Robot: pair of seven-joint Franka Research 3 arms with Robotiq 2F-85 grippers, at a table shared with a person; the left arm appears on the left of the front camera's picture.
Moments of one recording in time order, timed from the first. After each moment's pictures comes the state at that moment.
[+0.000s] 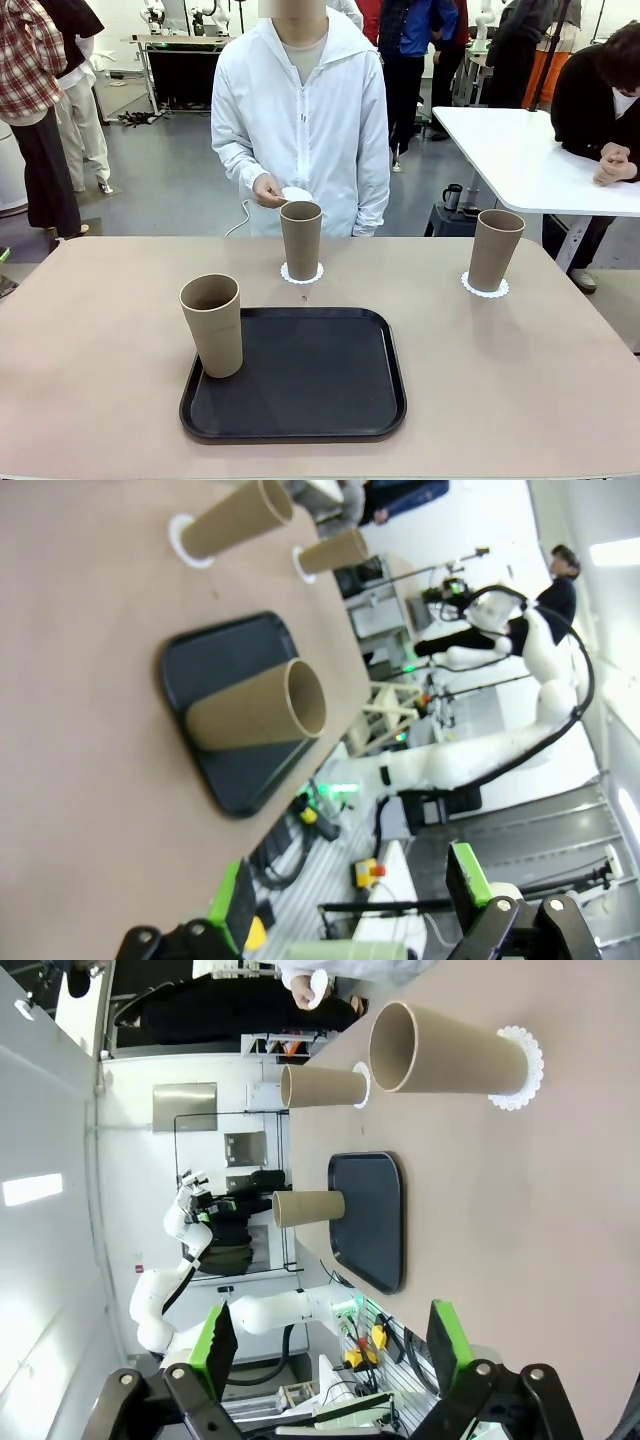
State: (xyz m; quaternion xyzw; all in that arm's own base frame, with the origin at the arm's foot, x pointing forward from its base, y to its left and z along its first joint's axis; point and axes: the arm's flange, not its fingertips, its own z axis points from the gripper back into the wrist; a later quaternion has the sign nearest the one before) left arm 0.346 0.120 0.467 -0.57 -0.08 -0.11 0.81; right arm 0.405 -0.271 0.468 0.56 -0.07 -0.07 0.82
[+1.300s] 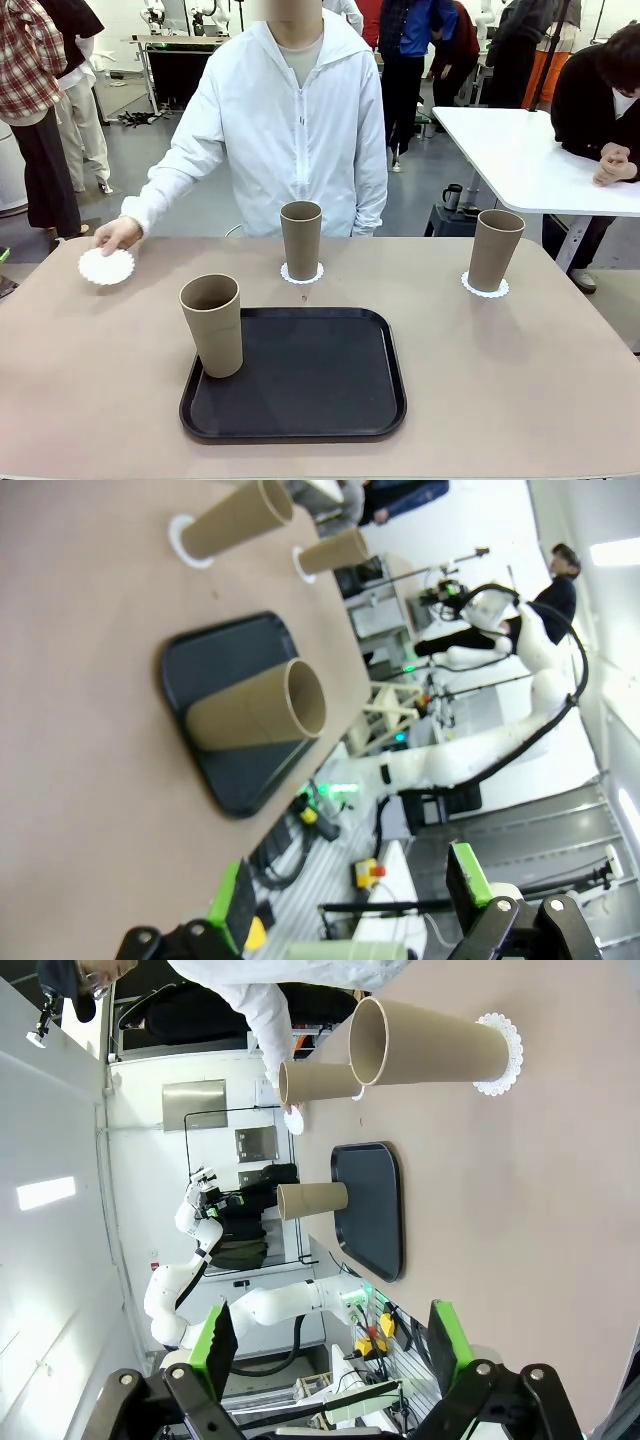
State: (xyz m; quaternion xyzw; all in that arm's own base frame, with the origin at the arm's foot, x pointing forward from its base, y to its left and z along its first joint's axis) left arm 0.346 0.120 0.467 -0.57 -0.08 -0.11 0.81; right arm 0.405 -0.294 0.453 0.58 -0.05 -0.07 0.81
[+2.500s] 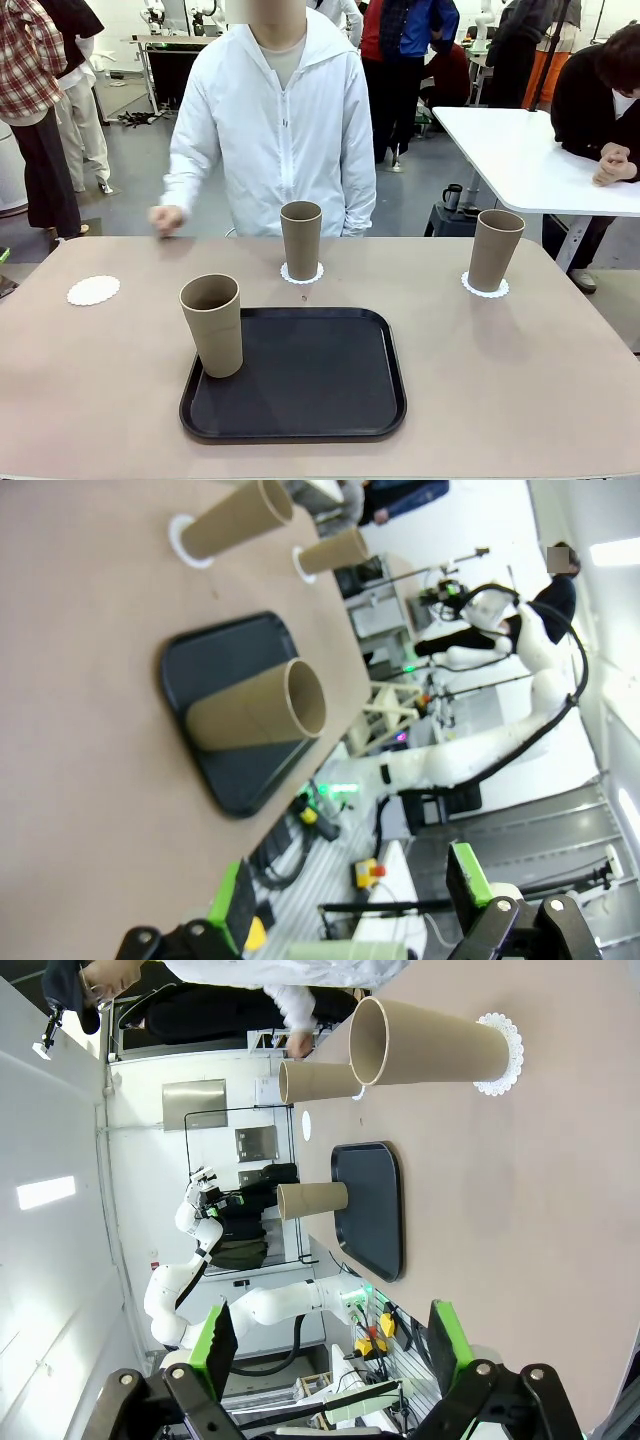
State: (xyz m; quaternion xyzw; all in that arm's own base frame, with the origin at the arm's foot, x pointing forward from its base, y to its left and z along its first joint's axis) left arm 0.346 0.120 0.467 -0.57 -0.08 -0.11 0.81; right arm 0.406 -0.293 0.453 0.58 -0.05 -0.07 0.81
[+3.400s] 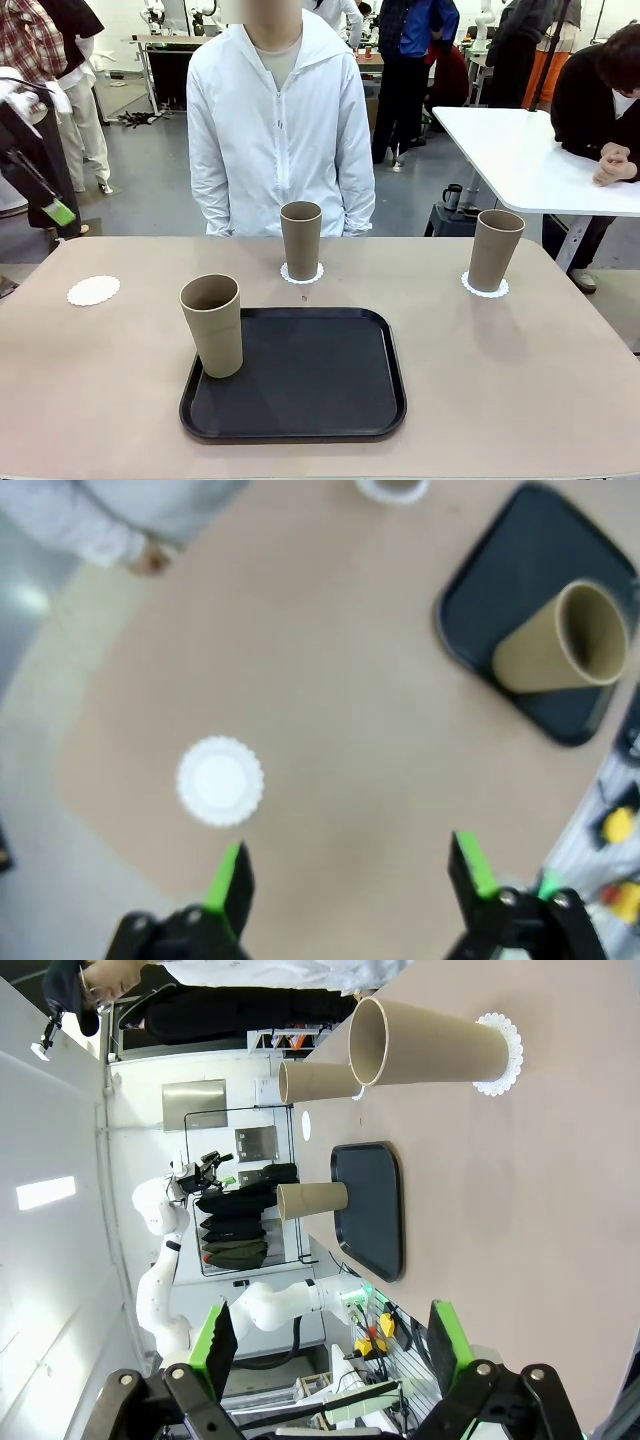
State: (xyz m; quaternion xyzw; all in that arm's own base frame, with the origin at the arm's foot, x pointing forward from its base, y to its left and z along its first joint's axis) left arm 0.426 0.000 0.536 -0.08 -0.16 -0.43 0.89; right arm 0.406 -0.293 0.453 0.58 -0.05 -0.07 0.81
